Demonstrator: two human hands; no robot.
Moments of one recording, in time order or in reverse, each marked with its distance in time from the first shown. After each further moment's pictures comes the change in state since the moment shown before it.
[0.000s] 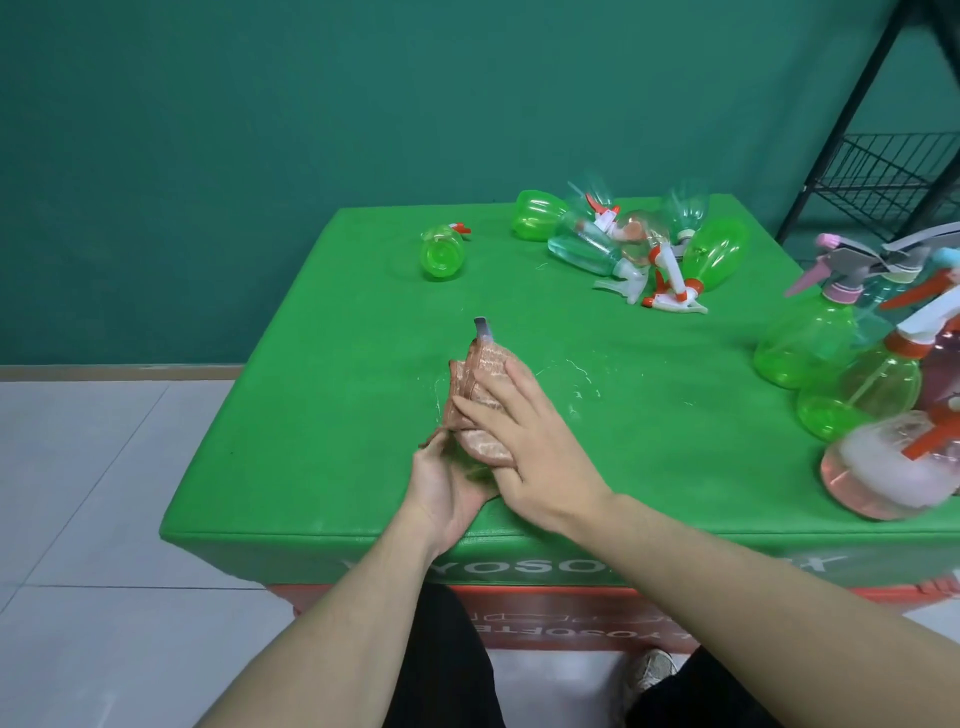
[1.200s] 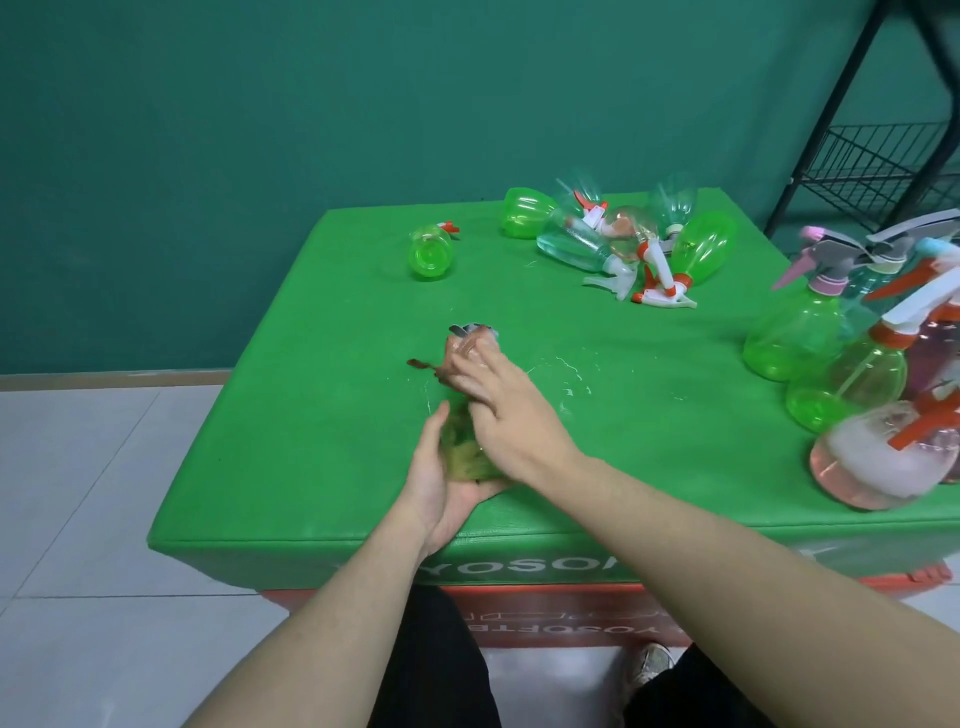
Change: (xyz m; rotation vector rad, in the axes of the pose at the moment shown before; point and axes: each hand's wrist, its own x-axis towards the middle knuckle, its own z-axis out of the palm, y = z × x) left_hand 0.002 0.000 0.006 0.130 0.025 -0.050; right_hand 0.037 -0.013 -0.009 0.248 0.009 0.292
